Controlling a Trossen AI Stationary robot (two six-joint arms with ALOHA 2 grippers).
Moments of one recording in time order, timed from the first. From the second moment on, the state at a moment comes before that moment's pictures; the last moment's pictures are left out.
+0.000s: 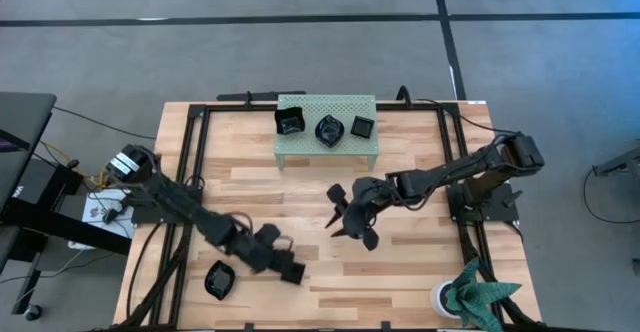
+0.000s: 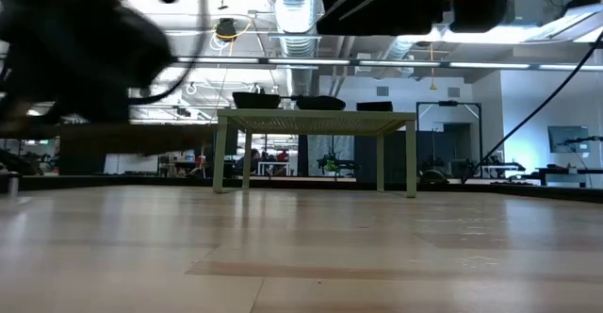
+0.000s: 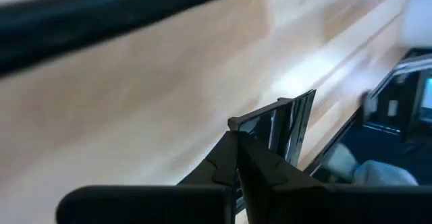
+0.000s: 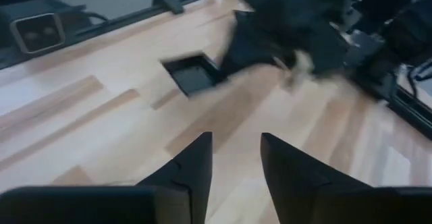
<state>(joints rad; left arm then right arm) -0.62 1.61 0.79 -0.05 -0.19 -1.70 0.19 1.56 0.94 0.07 -0.24 -0.56</state>
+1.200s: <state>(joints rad) -0.12 1.51 0.79 0.24 0.30 -1.36 0.26 1.56 0.94 0.12 0.00 -0.88</state>
